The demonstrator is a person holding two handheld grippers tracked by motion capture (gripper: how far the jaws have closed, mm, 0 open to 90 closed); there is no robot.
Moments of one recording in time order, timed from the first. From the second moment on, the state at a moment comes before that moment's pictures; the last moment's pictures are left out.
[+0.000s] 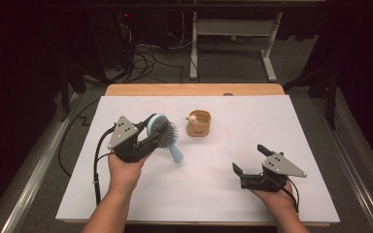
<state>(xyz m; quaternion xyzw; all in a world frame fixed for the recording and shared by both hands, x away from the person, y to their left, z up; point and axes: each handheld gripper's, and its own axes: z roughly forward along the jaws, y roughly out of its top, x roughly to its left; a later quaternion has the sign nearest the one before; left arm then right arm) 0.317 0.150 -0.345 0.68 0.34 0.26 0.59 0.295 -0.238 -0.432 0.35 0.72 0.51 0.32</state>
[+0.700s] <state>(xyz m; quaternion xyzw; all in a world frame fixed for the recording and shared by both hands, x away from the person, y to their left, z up) 0.317 0.164 -0.336 0.66 0.36 0.28 0.59 0.284 -0.278 -0.442 0.37 0.71 0.50 0.33</state>
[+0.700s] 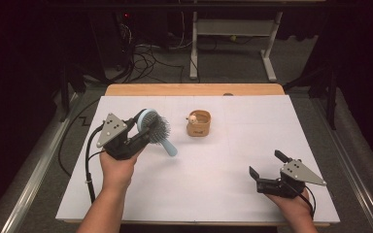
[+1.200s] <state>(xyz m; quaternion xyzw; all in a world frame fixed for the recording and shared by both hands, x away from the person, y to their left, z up) 0.322 0.153 -0.329 0.66 0.35 0.28 0.60 0.286 -0.275 -0.444 0.37 0.71 0.50 0.32</state>
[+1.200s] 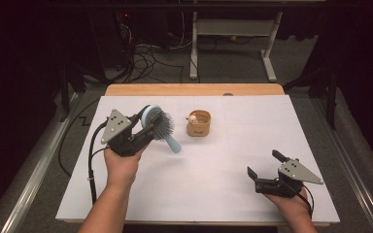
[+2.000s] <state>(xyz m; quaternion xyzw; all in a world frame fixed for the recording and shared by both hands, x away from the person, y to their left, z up) 0.341 0.127 -0.314 0.65 0.34 0.28 0.61 0.286 -0.275 -0.444 0.37 0.71 0.50 0.32</state>
